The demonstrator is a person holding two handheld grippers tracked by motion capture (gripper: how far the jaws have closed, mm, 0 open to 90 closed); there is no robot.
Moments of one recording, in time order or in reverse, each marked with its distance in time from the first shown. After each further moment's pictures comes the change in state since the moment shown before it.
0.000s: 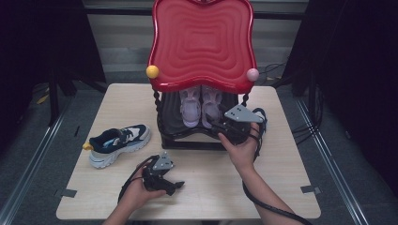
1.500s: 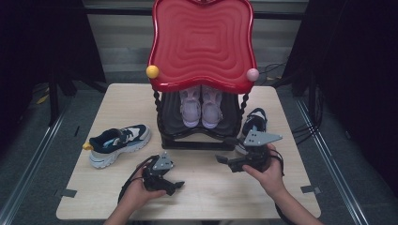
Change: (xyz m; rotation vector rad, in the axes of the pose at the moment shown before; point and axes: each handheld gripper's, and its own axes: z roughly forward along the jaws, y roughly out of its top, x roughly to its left) left arm 0.000 0.000 0.000 -0.001 0.000 -0.001; right arm -0.011 -0.059 -0.059 0.164 0.440 0.054
